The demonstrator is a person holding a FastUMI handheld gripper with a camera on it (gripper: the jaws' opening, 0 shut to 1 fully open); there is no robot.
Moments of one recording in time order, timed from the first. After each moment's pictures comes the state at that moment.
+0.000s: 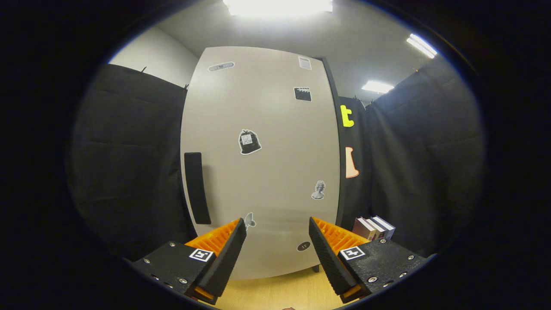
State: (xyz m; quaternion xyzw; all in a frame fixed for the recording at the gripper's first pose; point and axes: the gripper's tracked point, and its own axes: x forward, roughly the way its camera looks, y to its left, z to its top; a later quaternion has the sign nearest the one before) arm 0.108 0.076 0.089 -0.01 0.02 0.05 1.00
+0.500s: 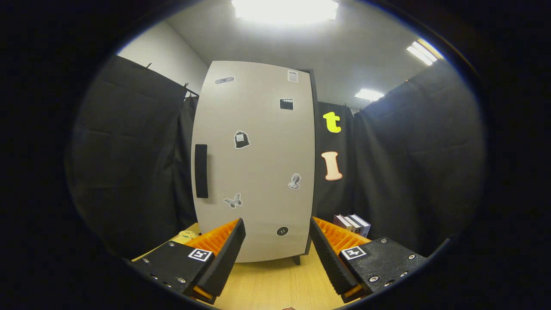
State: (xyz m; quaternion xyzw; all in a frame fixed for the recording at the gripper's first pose) arm 0.025 0.037 0.064 -0.04 0.02 0.02 1.00
